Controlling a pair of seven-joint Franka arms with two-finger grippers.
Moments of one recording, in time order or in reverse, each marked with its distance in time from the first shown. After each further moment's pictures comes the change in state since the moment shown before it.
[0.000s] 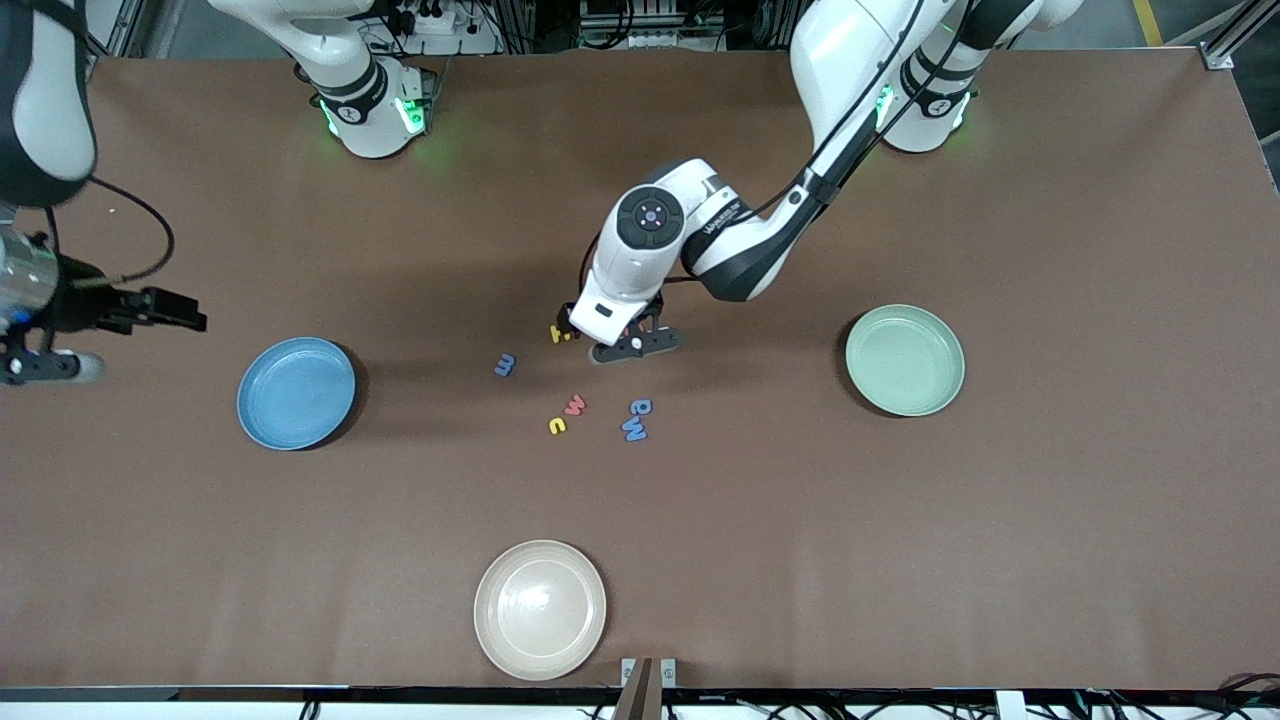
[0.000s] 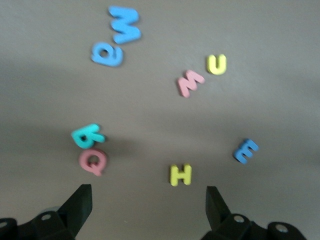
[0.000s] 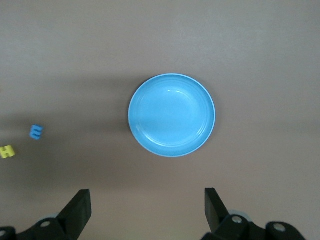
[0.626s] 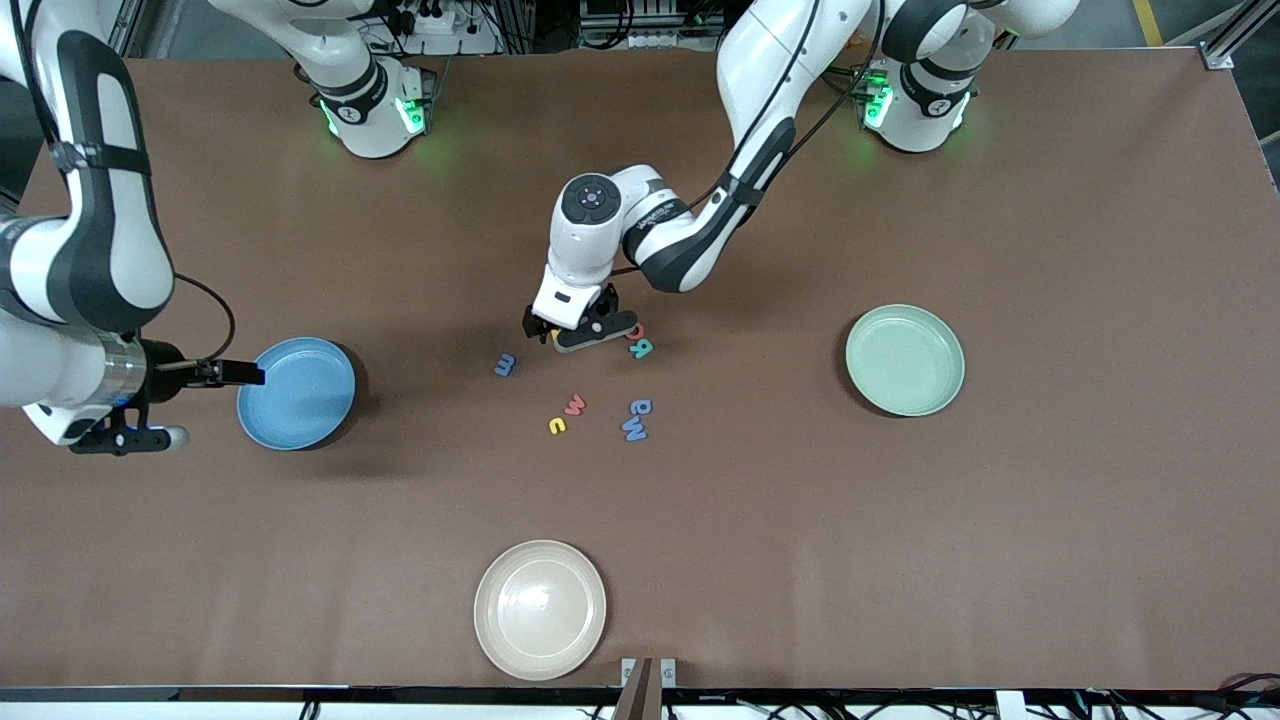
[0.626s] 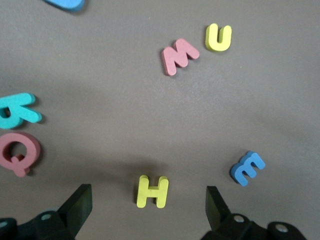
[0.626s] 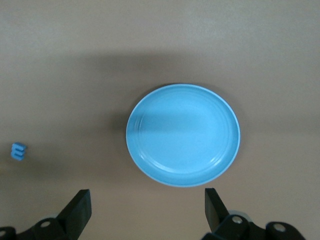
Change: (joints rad) left arm -0.263 0.169 0.217 0.101 0.000 0.136 -0.240; right arm -0.001 0.188 0.001 0.001 0.058 0.128 -0.016
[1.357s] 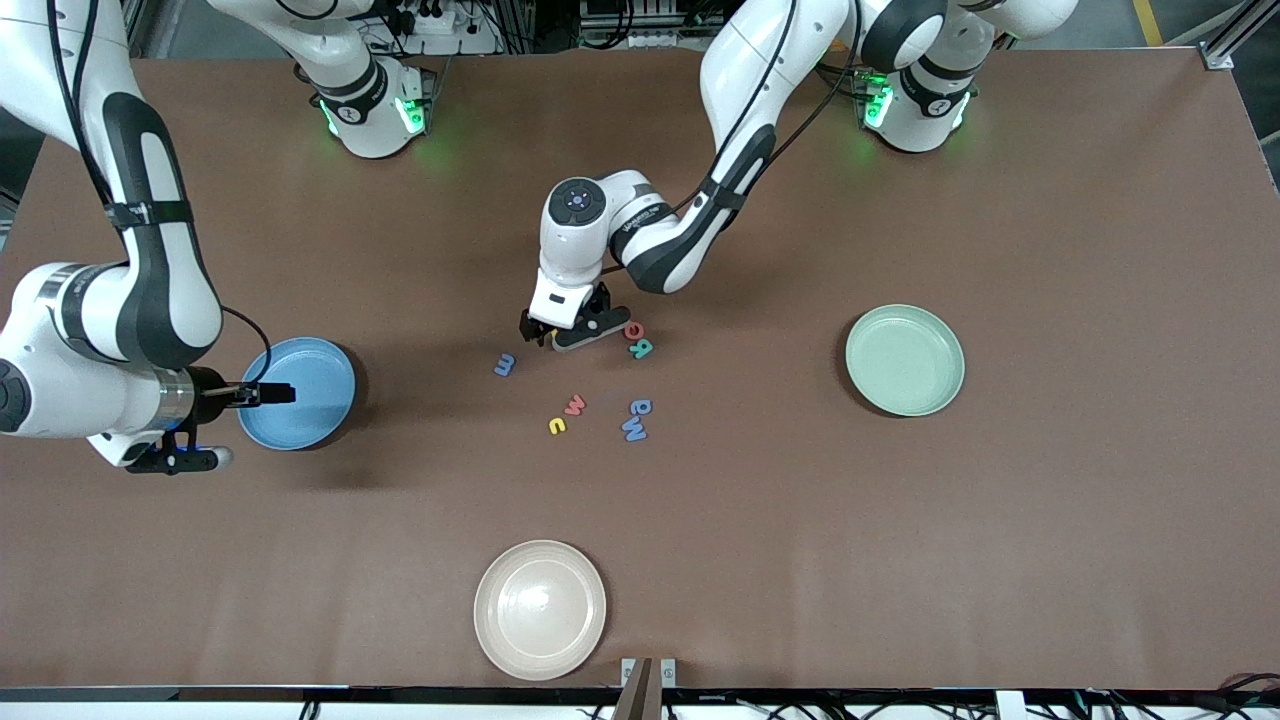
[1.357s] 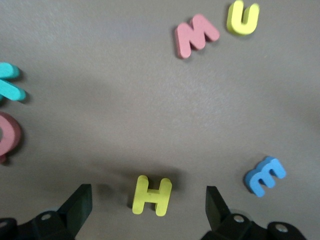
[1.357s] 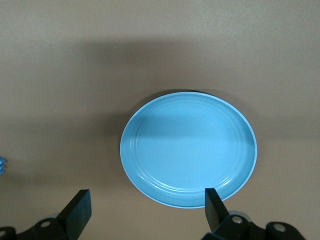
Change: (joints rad) left arm -0.056 0.078 0.042 0.061 0.000 0.003 -0.088; right arm 0.011 0.078 0.001 -0.005 0.005 0.047 0.000
